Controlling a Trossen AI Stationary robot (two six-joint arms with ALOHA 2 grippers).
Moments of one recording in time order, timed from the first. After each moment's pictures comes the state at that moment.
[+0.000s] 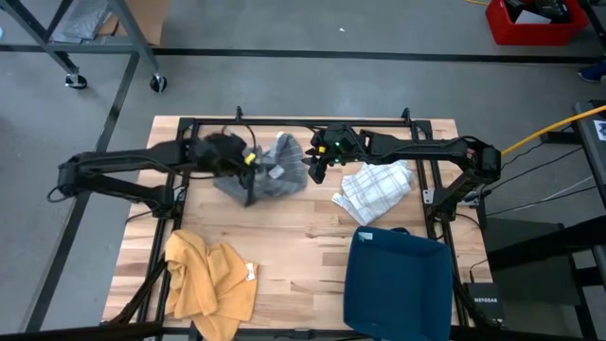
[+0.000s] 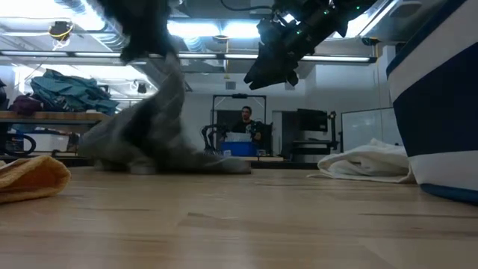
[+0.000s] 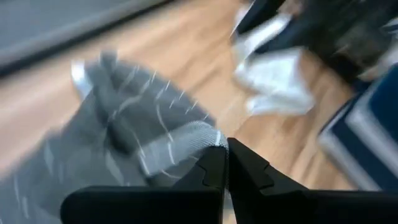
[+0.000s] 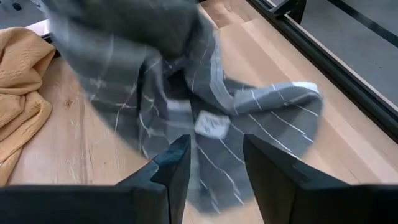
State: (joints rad) left arm 0.20 1.00 0.94 -0.54 -0.16 -0.55; right arm -0.27 1.60 1.17 -0.18 -0.02 0.18
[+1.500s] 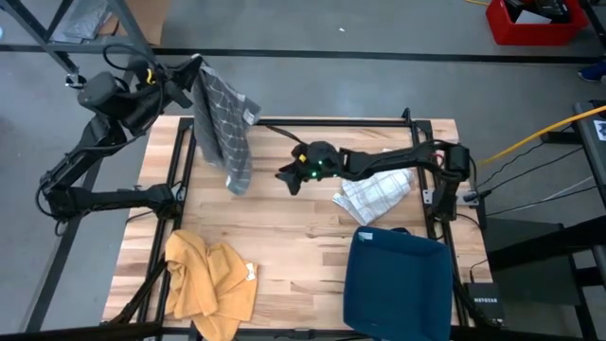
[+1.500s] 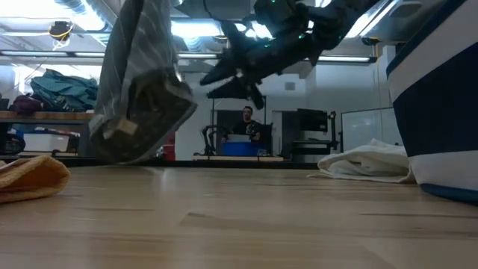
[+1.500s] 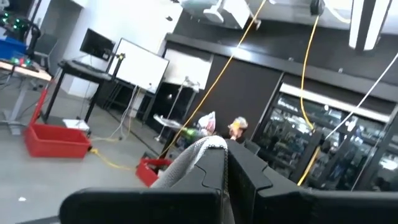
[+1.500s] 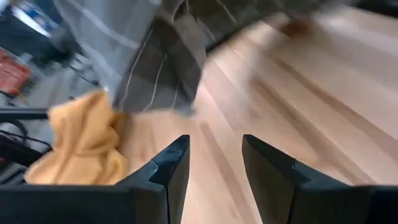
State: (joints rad) left arm 0.58 0.86 1.32 -0.15 -0.19 -0.40; right arm -0.17 1.86 1.17 0.33 -0.10 0.52
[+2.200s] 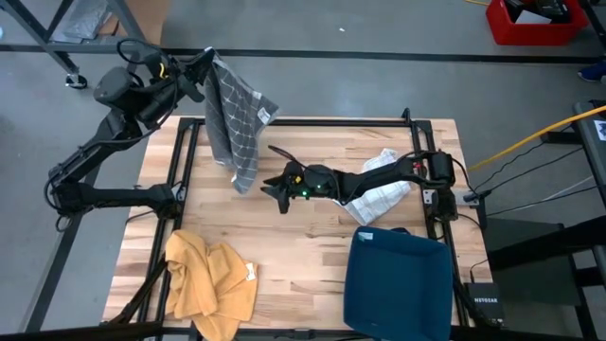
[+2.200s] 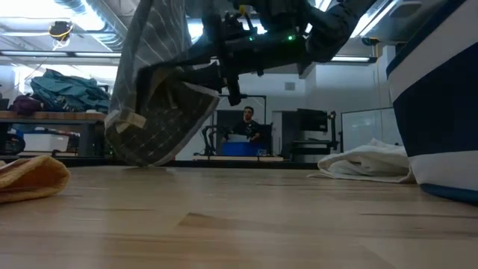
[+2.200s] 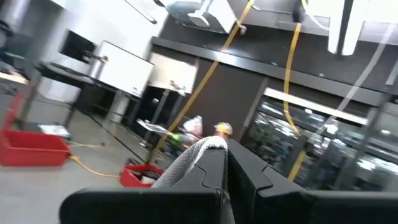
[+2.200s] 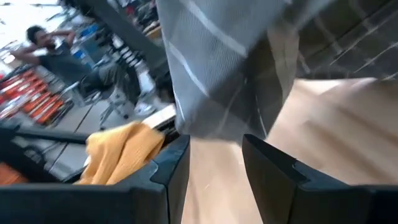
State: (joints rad) left arm 0.58 0.94 1.31 -0.02 -0.13 -0.41; right arm -0.04 1.99 1.17 0.69 0.06 0.50
